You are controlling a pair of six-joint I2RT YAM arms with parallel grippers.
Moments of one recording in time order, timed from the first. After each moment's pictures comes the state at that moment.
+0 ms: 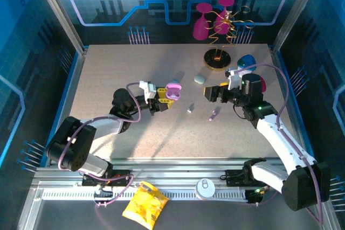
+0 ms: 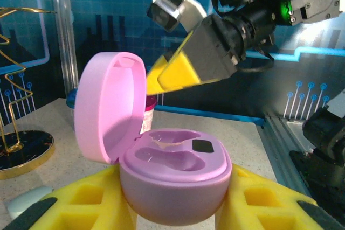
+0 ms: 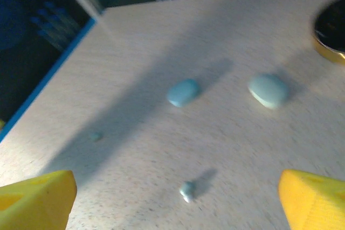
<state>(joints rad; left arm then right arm) -0.38 1.48 0.53 1.14 0.92 -0.19 0.21 1.07 0.80 -0.24 -0.39 0.26</state>
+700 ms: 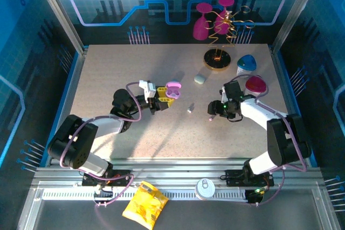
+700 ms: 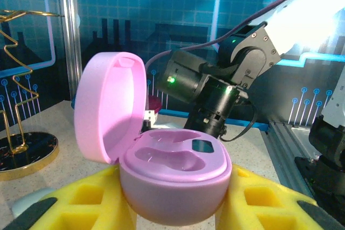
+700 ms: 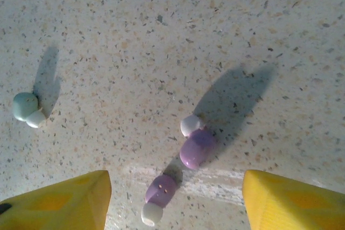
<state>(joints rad) -0.38 1.49 0.53 1.16 0.91 -0.21 0.23 1.51 0.81 -0.46 -0.21 0.40</state>
